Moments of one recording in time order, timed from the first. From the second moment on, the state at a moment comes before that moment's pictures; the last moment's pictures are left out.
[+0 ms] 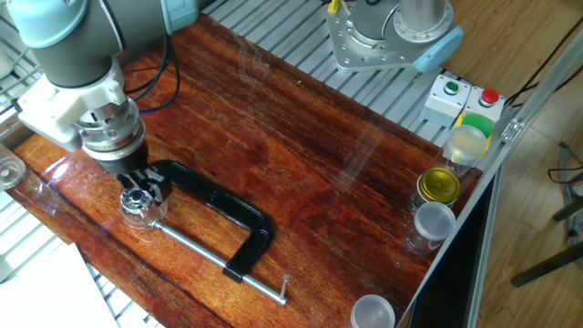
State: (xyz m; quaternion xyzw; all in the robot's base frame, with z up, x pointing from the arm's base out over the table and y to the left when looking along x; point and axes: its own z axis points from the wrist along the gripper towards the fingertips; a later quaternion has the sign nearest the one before) arm 0.671 -0.070 0.056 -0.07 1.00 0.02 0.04
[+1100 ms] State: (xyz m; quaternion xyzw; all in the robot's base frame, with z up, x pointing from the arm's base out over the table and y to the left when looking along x) arm 0.674 -0.067 0.060 -0.05 1.00 0.02 0.03
